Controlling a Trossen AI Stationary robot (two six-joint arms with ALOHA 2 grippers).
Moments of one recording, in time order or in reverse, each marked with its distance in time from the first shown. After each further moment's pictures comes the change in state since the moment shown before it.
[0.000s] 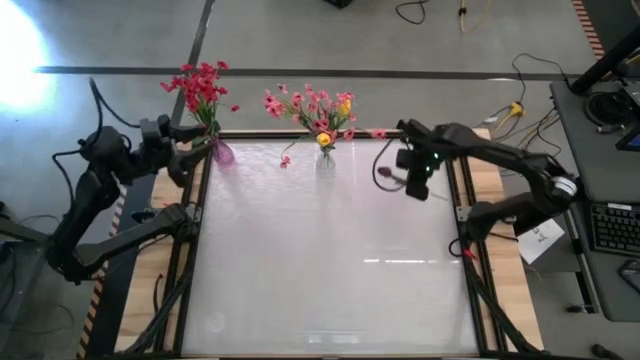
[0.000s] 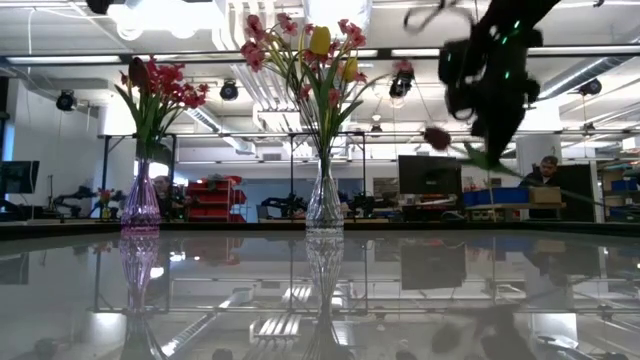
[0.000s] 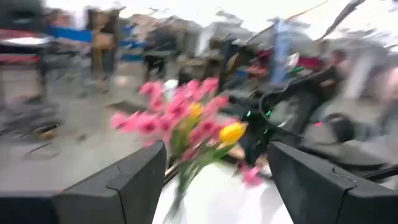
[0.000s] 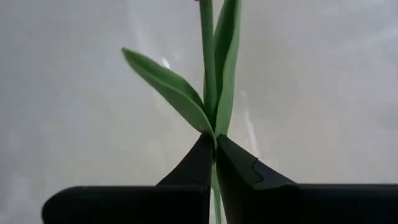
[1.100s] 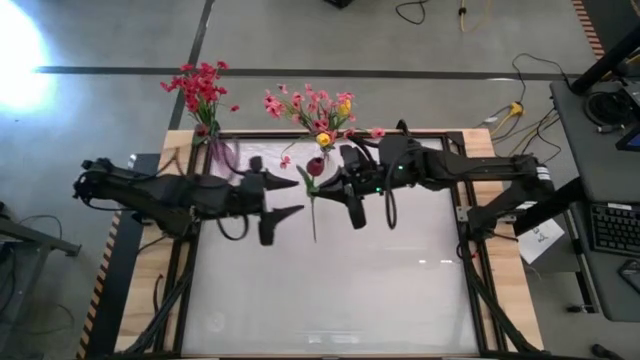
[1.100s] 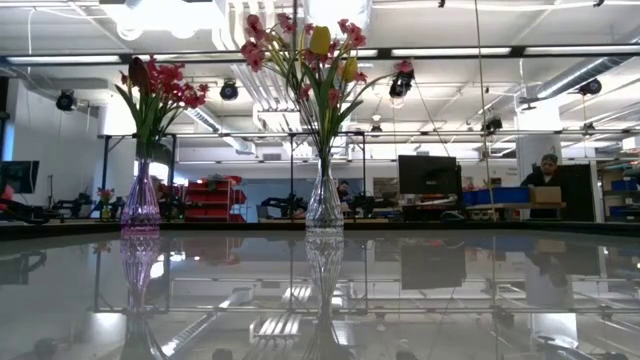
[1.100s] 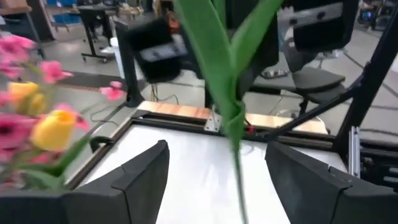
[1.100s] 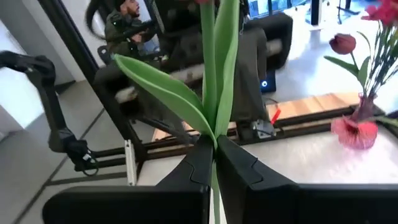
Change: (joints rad) left arm -1.019 0.695 0.224 0.252 -0.796 0.036; right arm 0.669 0.190 0.533 0.860 0.066 0.593
